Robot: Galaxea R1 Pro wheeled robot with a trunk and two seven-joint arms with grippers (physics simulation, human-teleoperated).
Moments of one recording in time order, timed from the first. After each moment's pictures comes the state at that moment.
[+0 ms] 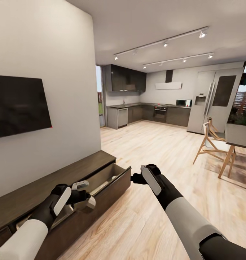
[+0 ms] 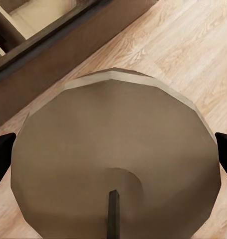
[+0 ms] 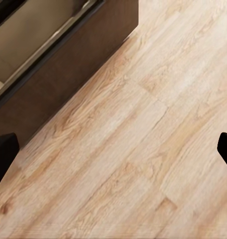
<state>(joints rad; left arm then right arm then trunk) -0.66 0.11 -0.13 -0.79 0.48 0.85 0.10 -0.84 0.12 0.34 -0.81 -0.67 0.87 -0.50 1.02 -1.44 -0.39</state>
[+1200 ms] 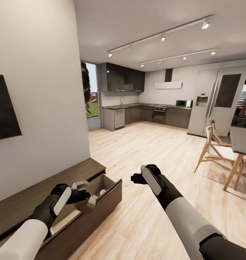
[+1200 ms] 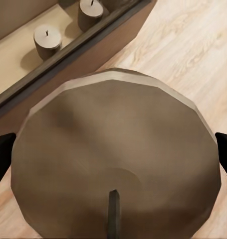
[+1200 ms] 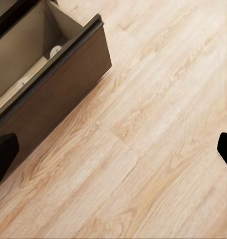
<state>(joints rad) -0.66 0.11 -0.13 -0.79 0.48 0.85 0.10 -0.84 0.12 0.34 -0.81 -0.66 0.87 -0.50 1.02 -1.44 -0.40</state>
